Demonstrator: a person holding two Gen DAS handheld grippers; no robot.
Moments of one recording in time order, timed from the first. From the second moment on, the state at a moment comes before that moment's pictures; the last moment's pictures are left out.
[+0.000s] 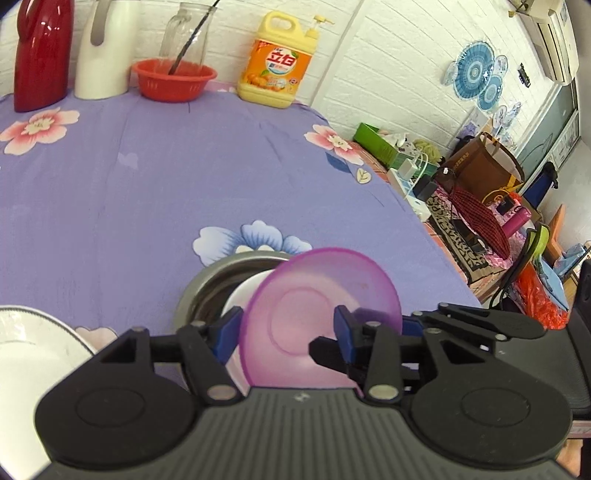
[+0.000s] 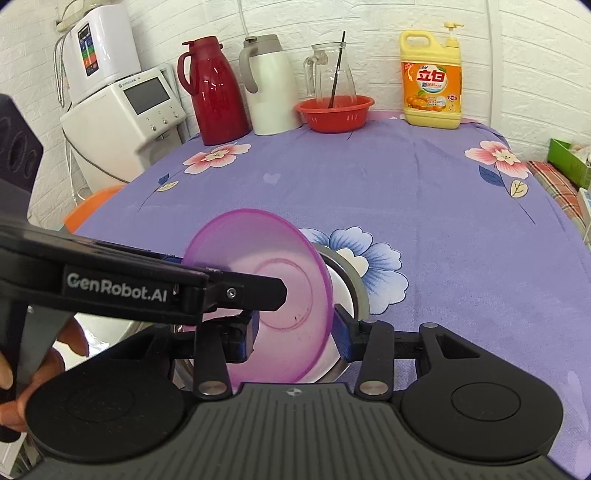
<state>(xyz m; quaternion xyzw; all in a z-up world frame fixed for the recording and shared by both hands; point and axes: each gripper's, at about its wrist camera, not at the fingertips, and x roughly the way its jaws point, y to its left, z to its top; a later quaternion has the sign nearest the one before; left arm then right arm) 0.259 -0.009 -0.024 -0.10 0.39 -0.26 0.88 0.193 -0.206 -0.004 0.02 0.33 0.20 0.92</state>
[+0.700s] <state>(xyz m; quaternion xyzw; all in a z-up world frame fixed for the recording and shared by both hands) 0.233 0.015 -0.017 -0.07 0.32 -0.21 0.92 0.157 -0.235 -0.020 0.10 0.26 0.11 0.95</state>
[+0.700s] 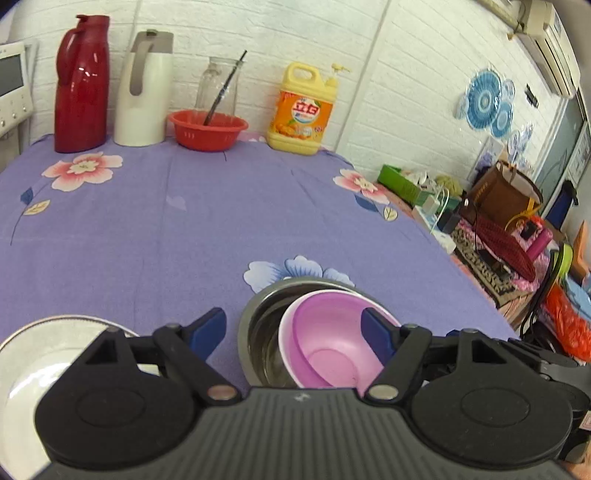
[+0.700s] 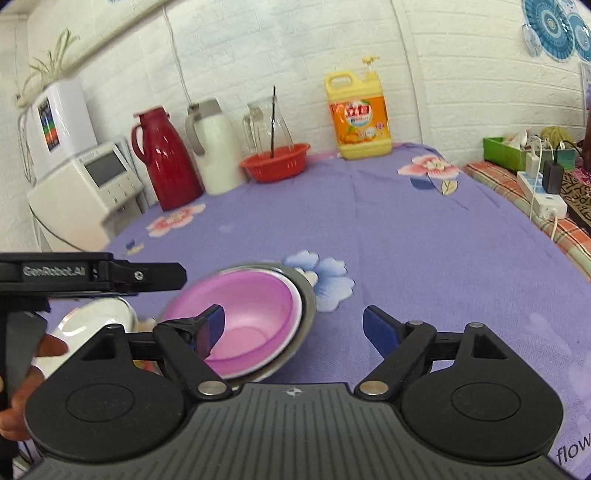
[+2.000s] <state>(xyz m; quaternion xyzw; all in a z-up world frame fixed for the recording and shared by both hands) 0.300 0.000 -0.057 -0.01 0.44 -0.24 0.87 0.196 -0.211 -0.044 0.11 0.33 0.11 0.93</state>
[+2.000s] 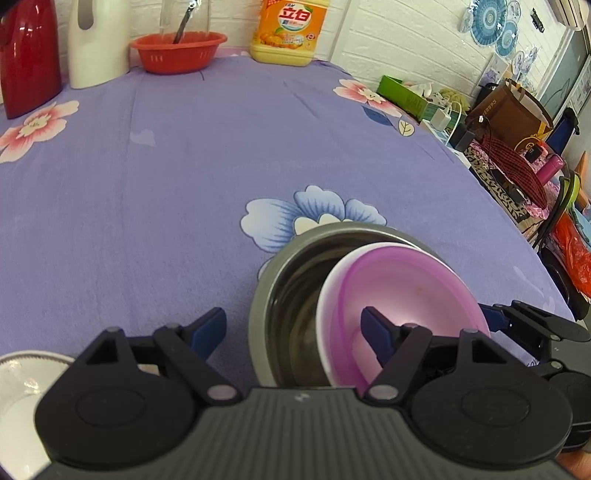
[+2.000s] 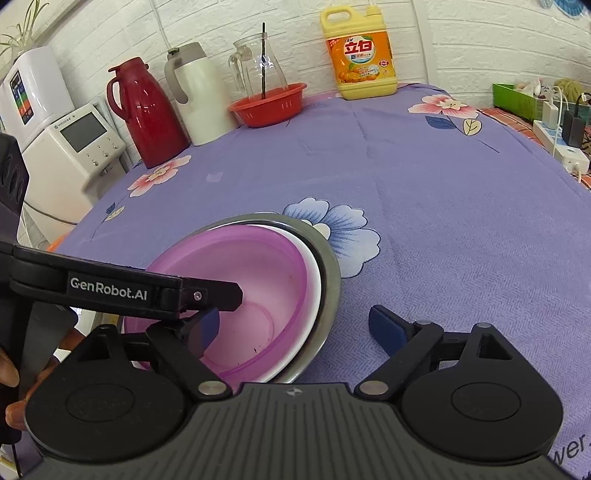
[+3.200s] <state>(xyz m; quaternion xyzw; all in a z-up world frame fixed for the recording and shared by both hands) 0.249 0.059 -0.003 -0.10 0.38 -0.20 0.90 0.177 -0.153 -0.003 0.09 0.28 0.16 0.94</state>
